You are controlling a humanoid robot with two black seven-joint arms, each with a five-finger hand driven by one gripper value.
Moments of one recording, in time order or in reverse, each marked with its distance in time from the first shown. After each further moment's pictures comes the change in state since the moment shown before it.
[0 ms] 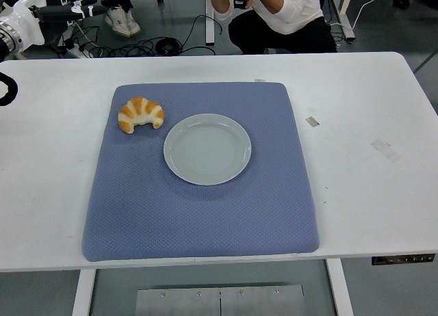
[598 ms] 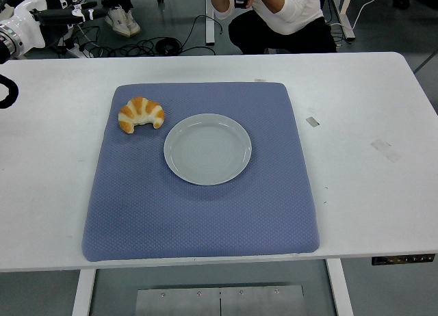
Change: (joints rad) left arm 0.006 -0.003 0.002 0.000 0.001 0.001 0.003; right arm 0.000 0.000 -0.001 0.000 0.000 0.000 0.000
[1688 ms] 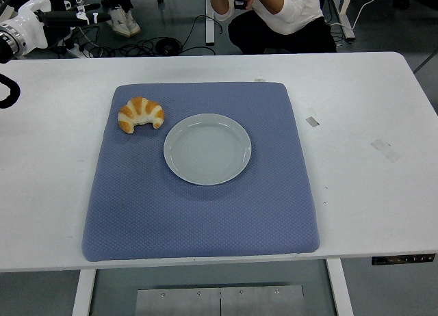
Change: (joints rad) left arm -0.006 -0.006 0.003 0.001 0.093 0.004 -0.009; right arm 0.000 0.000 0.000 0.000 0.000 0.000 0.000
